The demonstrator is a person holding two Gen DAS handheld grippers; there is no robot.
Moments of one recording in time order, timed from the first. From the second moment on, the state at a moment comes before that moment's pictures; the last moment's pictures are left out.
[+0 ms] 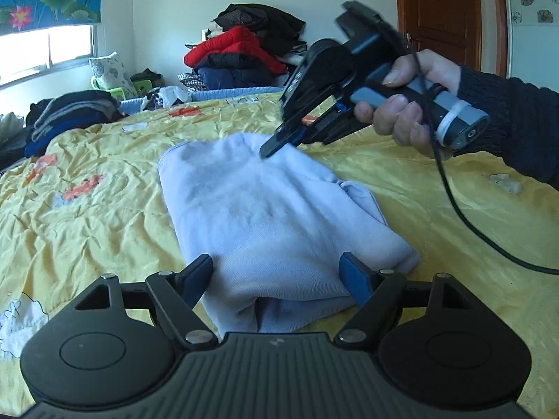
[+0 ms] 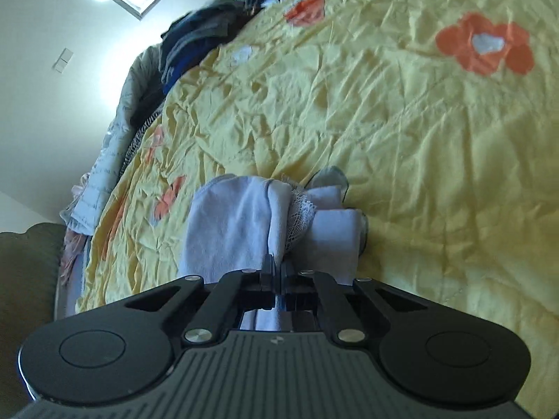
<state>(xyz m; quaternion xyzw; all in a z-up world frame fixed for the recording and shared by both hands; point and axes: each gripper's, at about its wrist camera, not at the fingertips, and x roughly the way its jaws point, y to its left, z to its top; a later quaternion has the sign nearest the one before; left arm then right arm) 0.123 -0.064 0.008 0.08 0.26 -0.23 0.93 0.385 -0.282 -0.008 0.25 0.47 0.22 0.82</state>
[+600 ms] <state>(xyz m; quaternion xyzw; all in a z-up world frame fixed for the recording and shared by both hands) 0.145 -0.095 0.016 0.11 0.28 -0.23 0.92 0.401 -0.214 0.025 0.27 0.45 0.33 0.78</state>
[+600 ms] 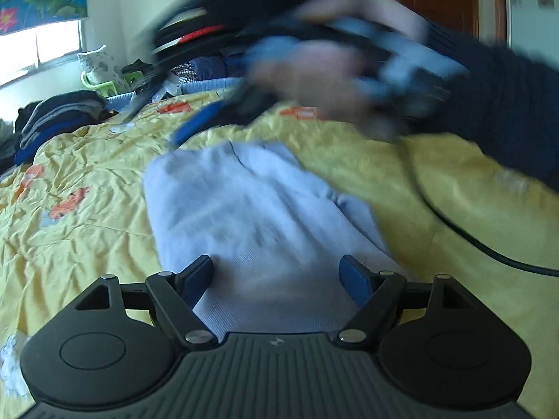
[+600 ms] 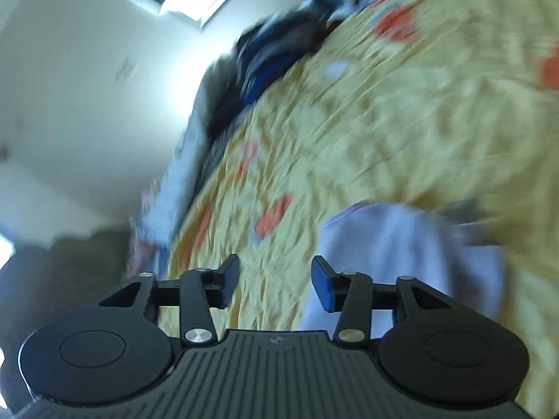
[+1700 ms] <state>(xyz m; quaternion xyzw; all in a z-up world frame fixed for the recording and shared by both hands) 0.144 -0.061 0.028 0.02 0.28 -0.23 0.93 0.313 -0.265 -0.008 0.27 0.47 0.27 0.80</state>
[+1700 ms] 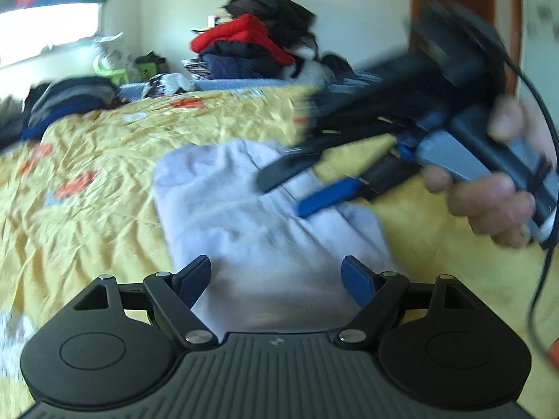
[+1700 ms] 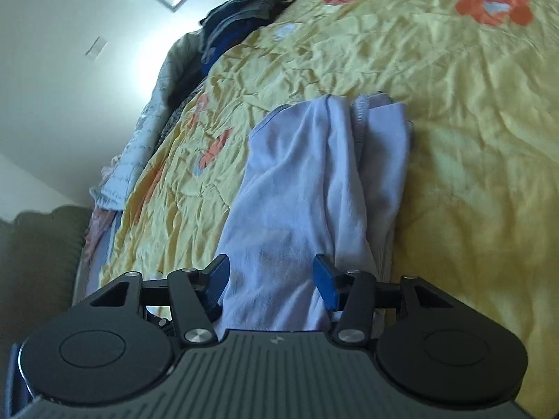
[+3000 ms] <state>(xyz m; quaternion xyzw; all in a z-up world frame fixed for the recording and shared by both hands) 0.269 0.059 0.056 -0.21 0.38 -0.17 0.88 0.349 -0.234 -0.004 0.29 0.44 0.30 0.80</state>
